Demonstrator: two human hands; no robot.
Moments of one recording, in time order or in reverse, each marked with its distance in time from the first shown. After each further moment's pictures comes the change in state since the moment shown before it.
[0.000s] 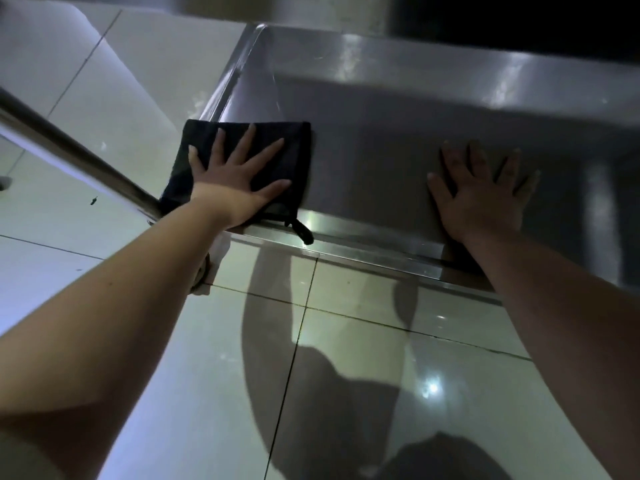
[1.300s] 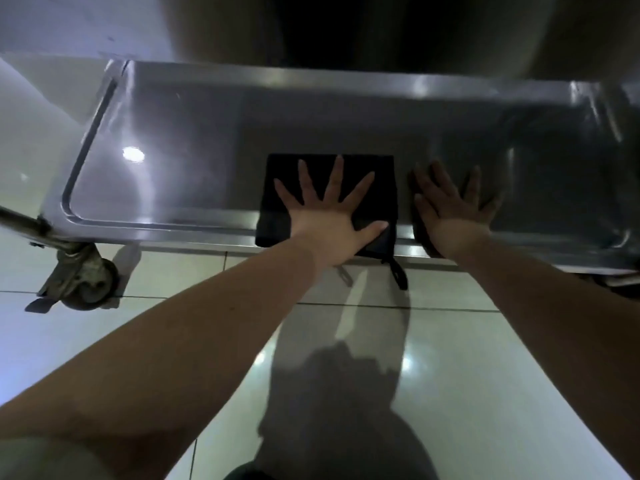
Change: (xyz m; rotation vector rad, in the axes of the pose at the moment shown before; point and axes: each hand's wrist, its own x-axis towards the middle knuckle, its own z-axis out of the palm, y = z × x) left_hand -0.074 0.307 0.023 0.024 -0.050 0.317; right_hand -0.063 0.158 -0.024 0.138 -0.153 0.107
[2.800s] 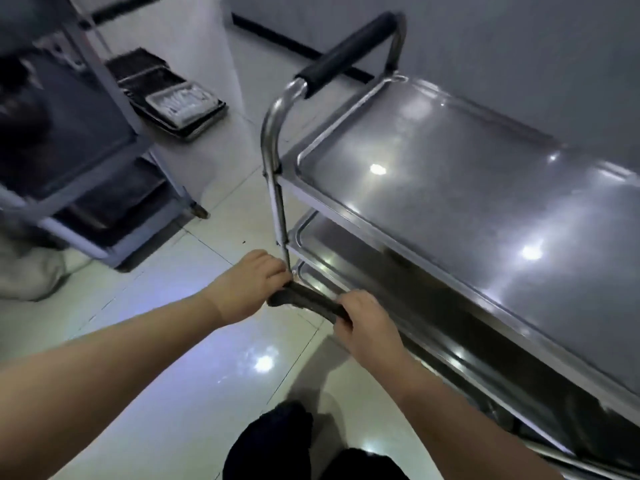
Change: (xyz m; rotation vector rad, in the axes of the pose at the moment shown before) left_hand -0.409 -0.199 -0.561 0.032 0.337 0.115; right_hand -0.328 -0.317 -0.474 0.302 -0.156 -0.979
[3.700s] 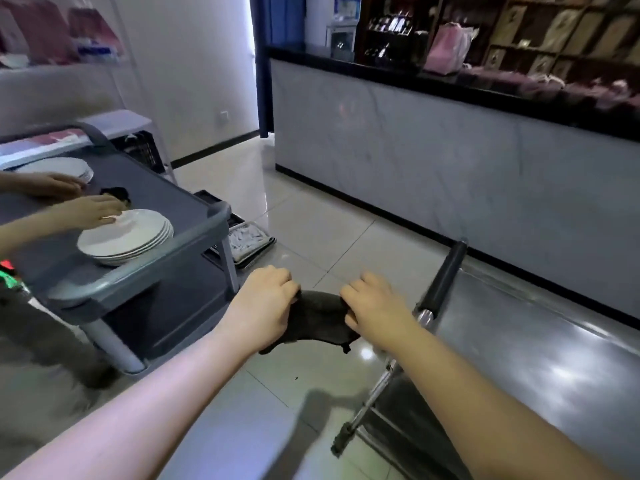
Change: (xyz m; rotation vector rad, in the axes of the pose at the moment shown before) left_hand -0.055 -0.287 -0.316 0.053 0.199 -0.303; right_hand 0.324 -0.341 -0.112 -0.682 0.013 -0.339
